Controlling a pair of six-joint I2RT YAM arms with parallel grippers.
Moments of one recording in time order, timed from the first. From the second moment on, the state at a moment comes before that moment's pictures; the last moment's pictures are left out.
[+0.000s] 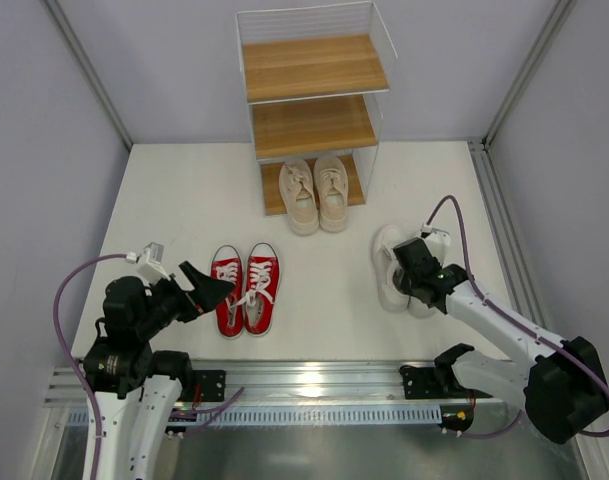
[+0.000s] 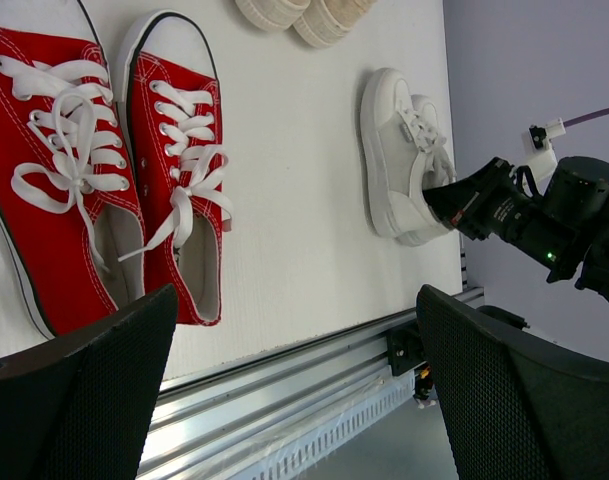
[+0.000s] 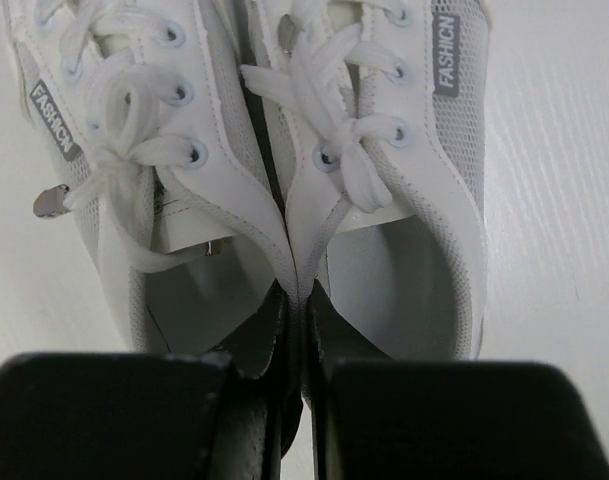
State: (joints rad) left arm -0.07 0.32 0.71 -0.84 0.46 -0.70; right arm 0.49 1.06 0.59 -0.58 0.47 0.72
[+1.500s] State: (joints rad) left arm -0.07 0.32 0.72 -0.84 0.45 -0.70; right arm 0.83 1.72 1.95 -0.69 0.63 0.29
